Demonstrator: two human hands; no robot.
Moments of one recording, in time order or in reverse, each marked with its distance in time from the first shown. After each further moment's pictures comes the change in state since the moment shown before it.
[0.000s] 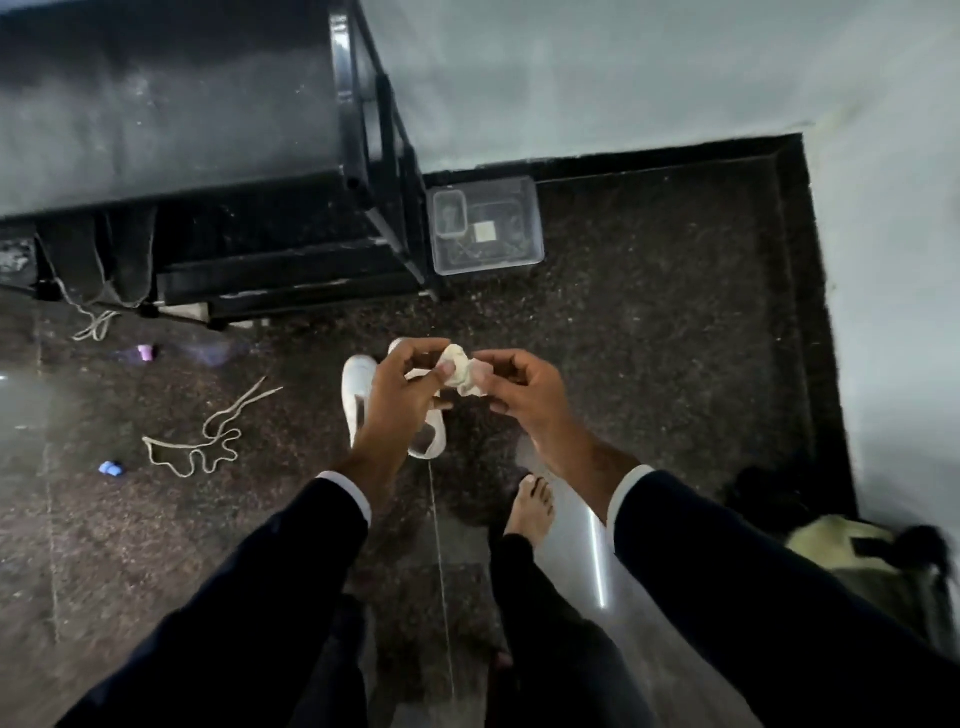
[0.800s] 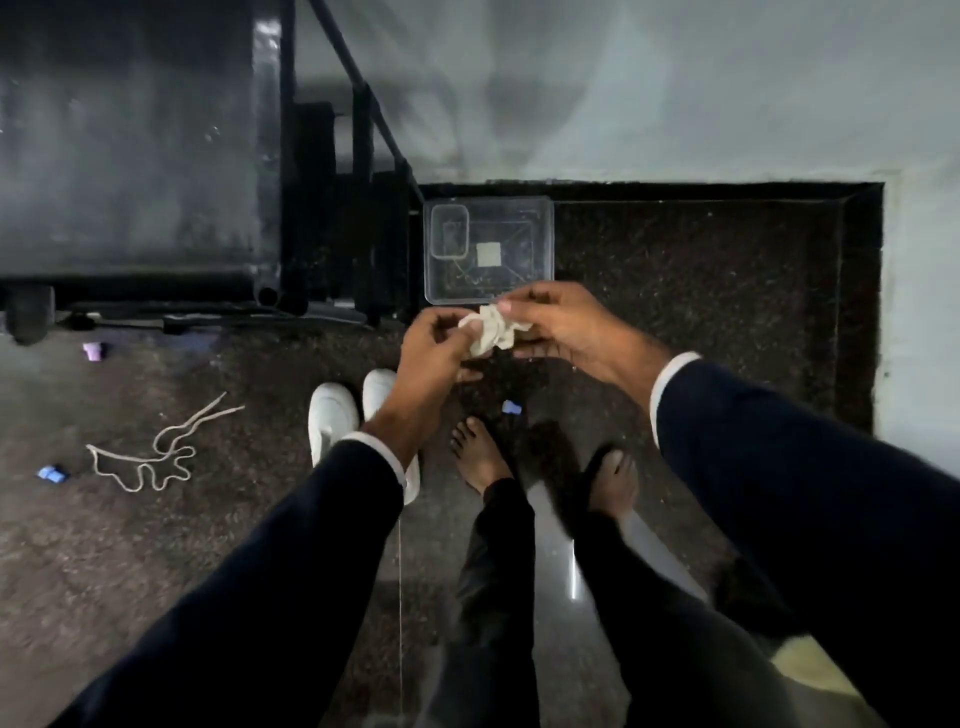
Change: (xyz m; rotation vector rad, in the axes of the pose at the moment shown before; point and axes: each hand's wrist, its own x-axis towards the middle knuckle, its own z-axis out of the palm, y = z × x) left_hand 0.187 0.031 0.082 -0.194 0.049 -0.216; right_hand 0.234 -0.099 -0.074 -0.138 -0.244 0.231
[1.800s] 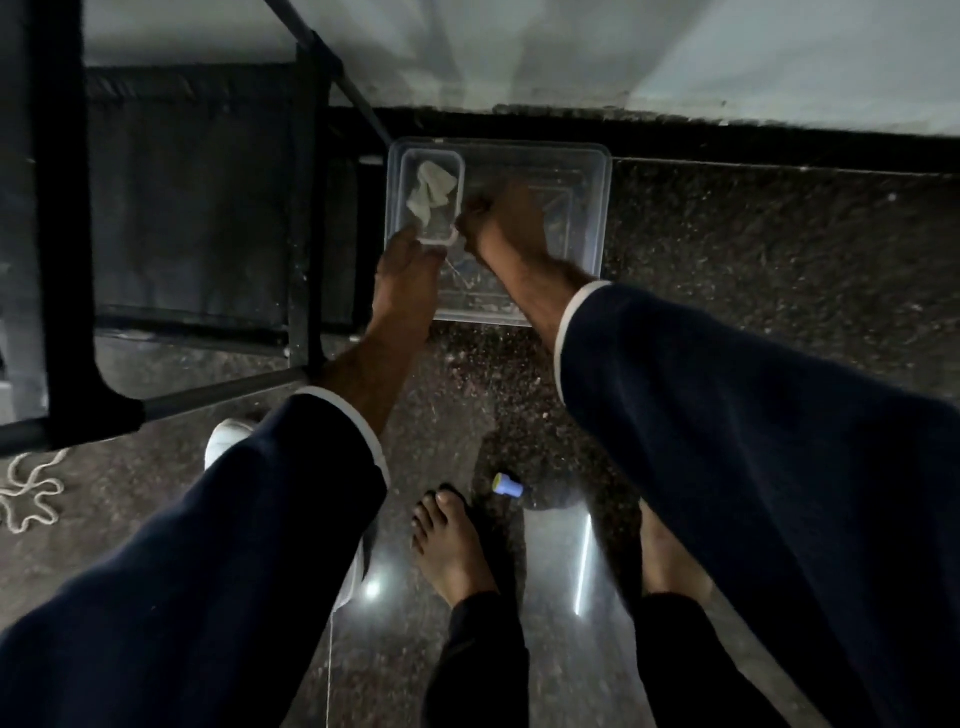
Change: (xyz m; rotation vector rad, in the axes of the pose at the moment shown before) left_hand 0.302 -0.113 0.026 0.143 0.300 0.003; right_hand 0.367 0.071 -0.021 -0.635 0.344 -0.231
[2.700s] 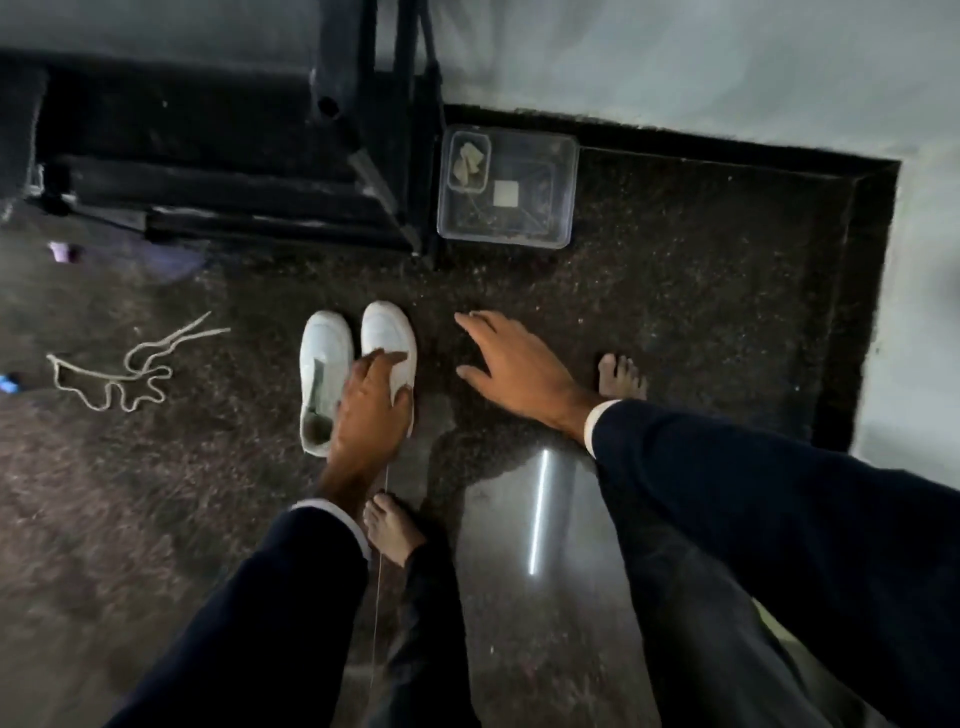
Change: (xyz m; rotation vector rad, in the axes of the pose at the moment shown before) left_hand -0.323 -0.053 -0.242 0.678 -0.134 0.282; right_hand -0.411 -0.060 -0.034 -0.630 -0.322 -0.379
